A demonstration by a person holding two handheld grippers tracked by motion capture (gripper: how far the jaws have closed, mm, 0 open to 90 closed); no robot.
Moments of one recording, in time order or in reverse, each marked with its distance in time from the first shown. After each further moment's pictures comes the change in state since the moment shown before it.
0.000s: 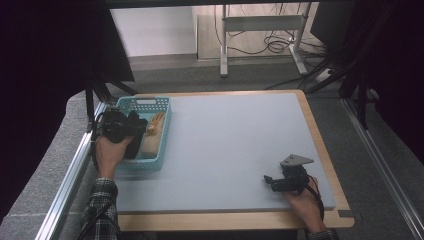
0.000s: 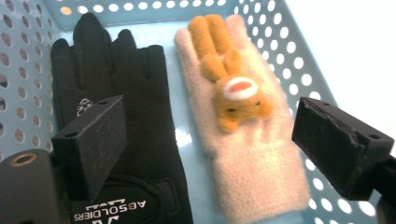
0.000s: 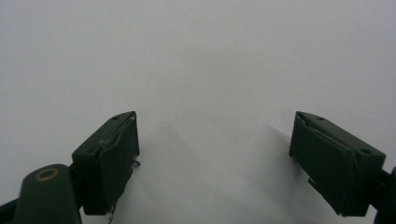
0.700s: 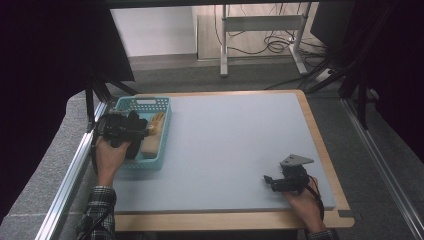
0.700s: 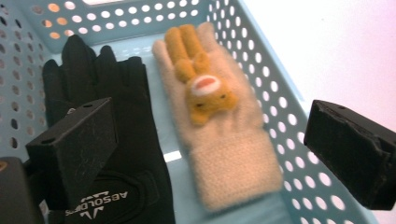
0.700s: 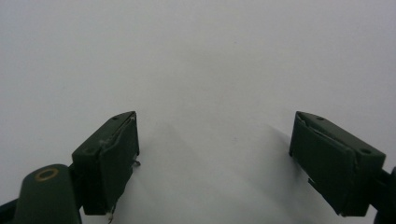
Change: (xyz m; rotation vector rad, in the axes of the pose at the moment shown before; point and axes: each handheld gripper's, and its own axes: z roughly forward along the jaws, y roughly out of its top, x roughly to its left) left arm -0.022 -0.010 -0.016 -0.053 -0.005 0.100; right arm 0.000 0.000 0.000 0.000 -0.001 0.001
